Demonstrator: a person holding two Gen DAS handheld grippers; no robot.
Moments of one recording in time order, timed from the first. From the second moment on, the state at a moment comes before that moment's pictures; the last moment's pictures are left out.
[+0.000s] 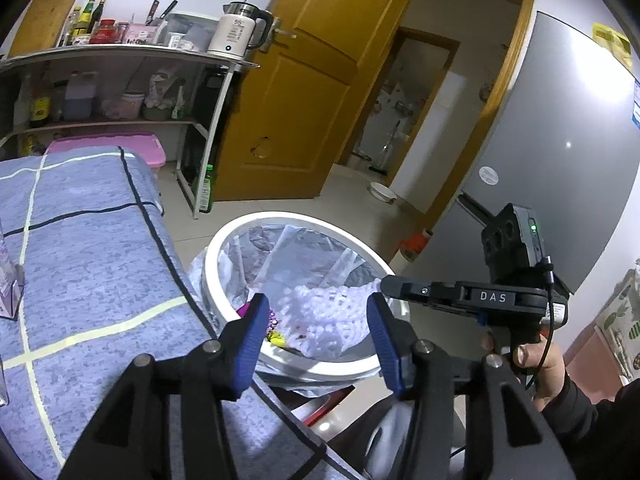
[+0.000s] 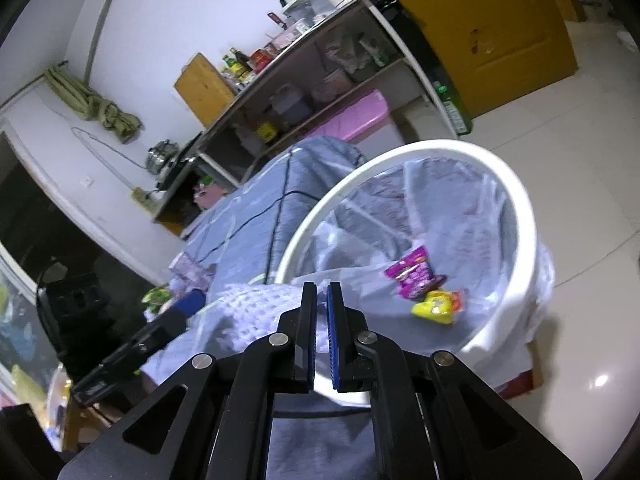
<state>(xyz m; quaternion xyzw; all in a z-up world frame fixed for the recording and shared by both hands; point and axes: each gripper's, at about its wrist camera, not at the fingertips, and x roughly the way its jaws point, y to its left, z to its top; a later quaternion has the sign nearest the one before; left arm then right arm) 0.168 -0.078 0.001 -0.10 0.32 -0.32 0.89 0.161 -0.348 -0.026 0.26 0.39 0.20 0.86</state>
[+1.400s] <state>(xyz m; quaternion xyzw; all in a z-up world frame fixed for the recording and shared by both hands) 0.082 0.023 0.004 -0.09 0.31 -0.09 0.94 0.117 -0.205 -0.002 0.06 0.38 0.25 0.89</state>
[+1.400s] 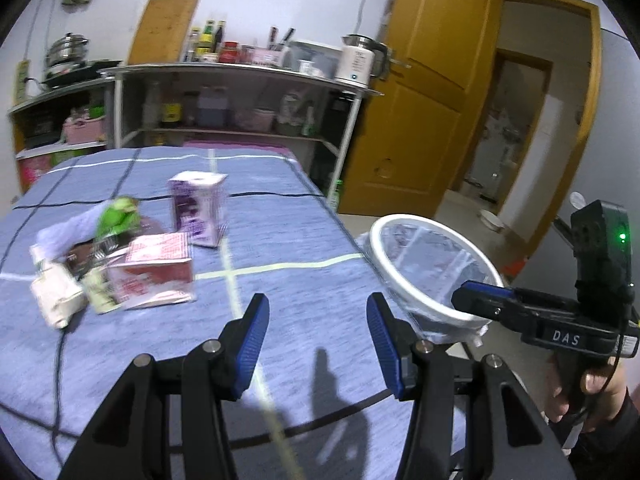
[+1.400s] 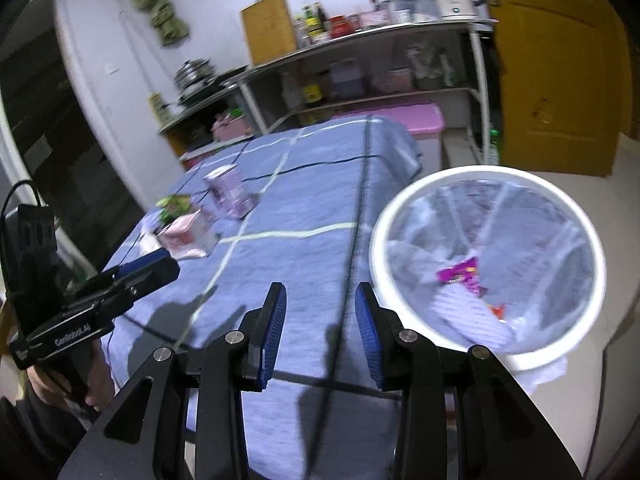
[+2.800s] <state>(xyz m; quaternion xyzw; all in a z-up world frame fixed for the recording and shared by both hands) 0.100 0.208 -0.046 -0.22 0.34 0.14 0.90 0.191 -0.007 -0.027 -0.11 0.35 0.44 0.82</state>
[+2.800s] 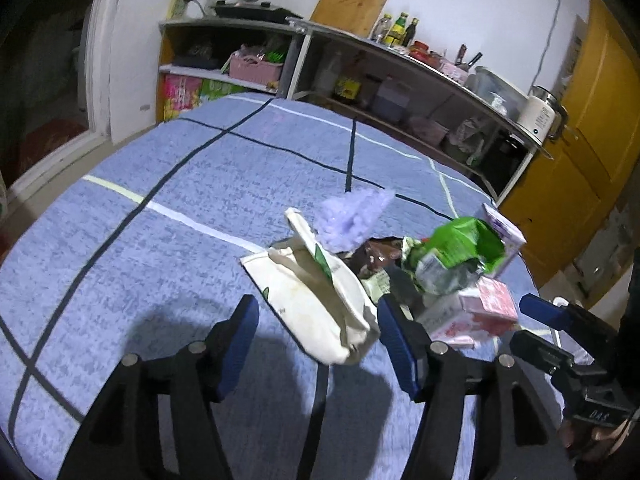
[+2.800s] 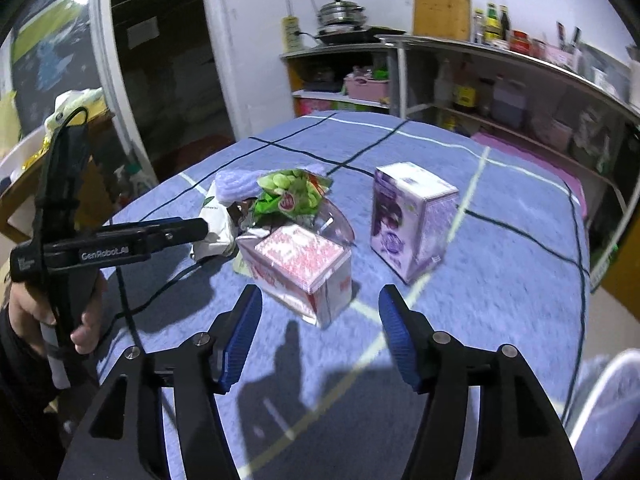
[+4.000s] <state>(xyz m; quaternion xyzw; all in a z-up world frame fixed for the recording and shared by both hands) 0.101 0.203 -0.051 -0.20 0.35 0.17 0.90 0.177 0.021 -0.033 -0.14 0.35 0.50 0.78</state>
